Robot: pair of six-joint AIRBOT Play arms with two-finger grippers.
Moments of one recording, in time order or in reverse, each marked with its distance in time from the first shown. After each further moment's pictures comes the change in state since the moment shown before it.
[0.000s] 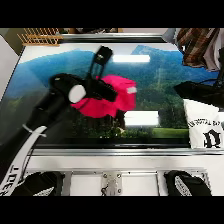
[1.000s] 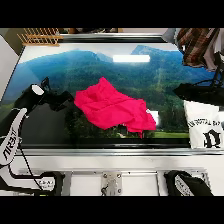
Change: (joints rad) left arm 0.780 -0.237 -0.306 -0.459 0.025 -0.095; right arm -0.041 -0.088 0.000 0.005 0.063 -0.003
